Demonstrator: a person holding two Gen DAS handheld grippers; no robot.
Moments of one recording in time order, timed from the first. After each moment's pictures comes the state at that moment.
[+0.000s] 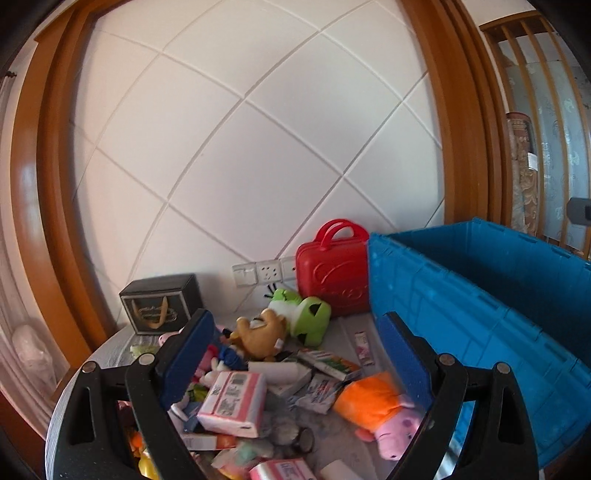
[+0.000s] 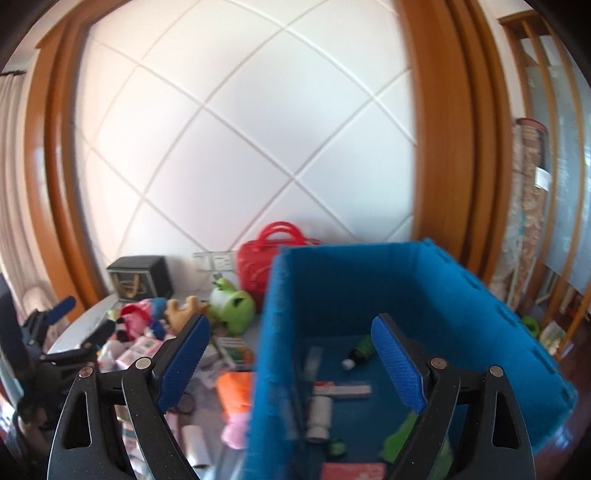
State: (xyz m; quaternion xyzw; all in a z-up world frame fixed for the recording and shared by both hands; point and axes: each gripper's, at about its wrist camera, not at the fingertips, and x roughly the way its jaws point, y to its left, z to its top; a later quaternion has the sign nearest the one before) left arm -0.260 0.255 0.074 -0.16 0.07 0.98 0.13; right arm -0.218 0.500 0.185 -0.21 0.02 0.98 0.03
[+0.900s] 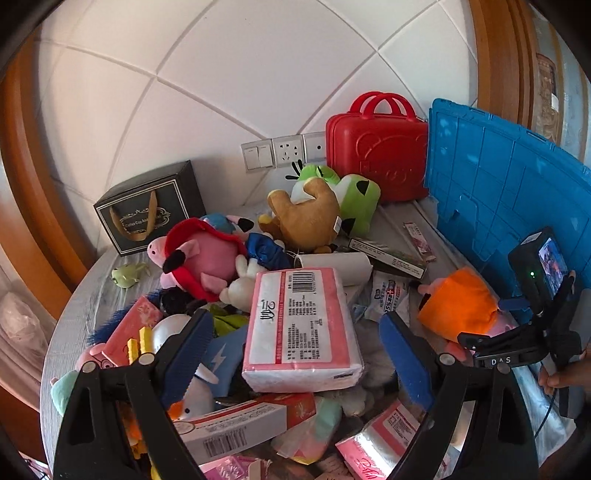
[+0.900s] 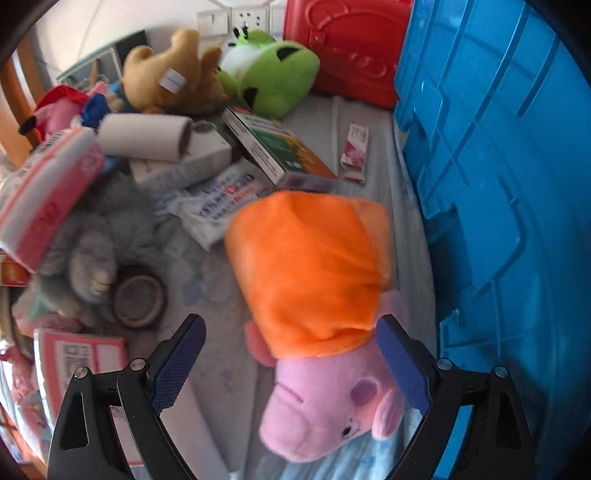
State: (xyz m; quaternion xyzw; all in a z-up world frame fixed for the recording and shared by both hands) left arm -0.396 0.176 -0.065 -0.34 0.10 0.92 0.15; right arm -0.435 0.400 -0.134 -0.55 -0.03 0.83 0.02
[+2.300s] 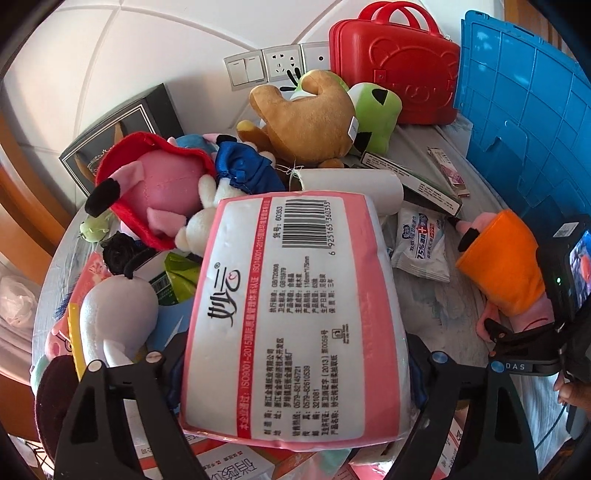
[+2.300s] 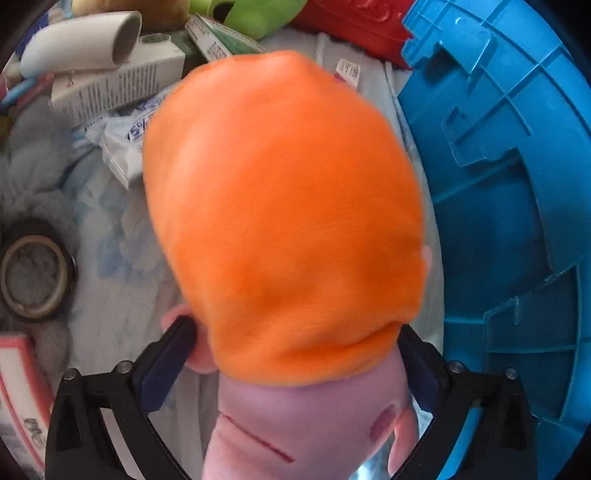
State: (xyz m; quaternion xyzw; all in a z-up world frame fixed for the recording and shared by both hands) left arm -0.456 0.192 -0.142 -0.46 0.13 0.87 0.14; right arm -0.448 0.382 -0.192 -0.60 -0.10 0.78 0.11
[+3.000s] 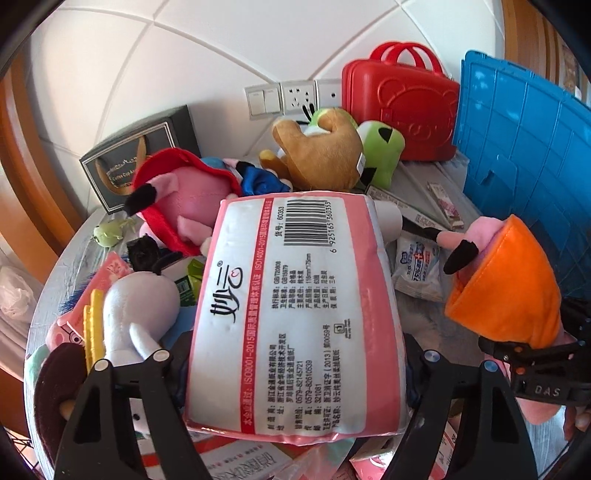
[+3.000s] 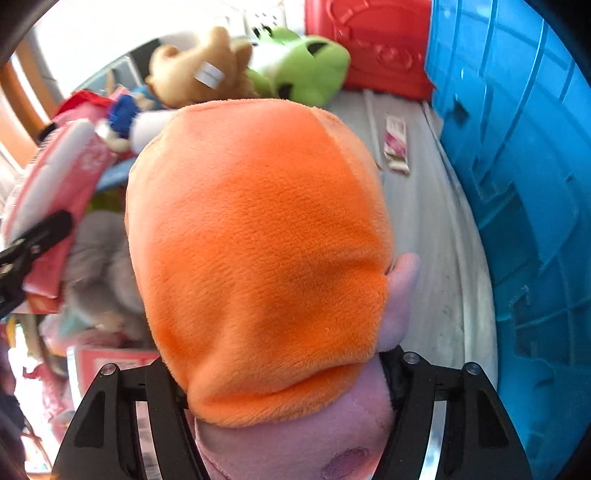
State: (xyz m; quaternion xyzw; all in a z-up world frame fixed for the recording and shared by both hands) left arm -0.428 0.168 -0.127 -0.40 0.09 0.90 0.13; right arm -0.423 0.350 -0.146 -0.53 0.02 0.84 -0.02
